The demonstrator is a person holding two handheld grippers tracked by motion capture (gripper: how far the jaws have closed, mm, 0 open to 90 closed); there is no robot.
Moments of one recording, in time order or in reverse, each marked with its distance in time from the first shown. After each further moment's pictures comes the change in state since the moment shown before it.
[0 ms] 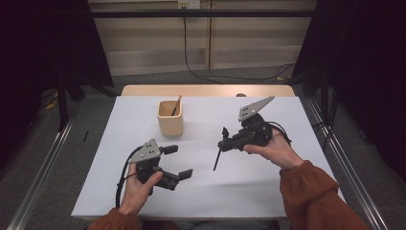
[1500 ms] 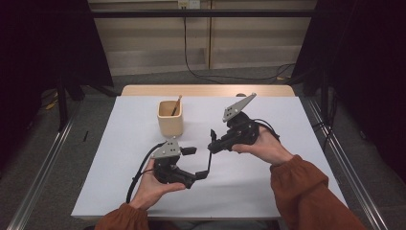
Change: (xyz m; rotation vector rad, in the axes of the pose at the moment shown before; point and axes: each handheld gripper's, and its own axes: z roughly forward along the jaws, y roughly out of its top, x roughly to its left) left arm -0.008 0.009 0.040 0.082 -0.071 0.051; right arm 0.004 0.022 0.023 0.083 0.036 -0.039
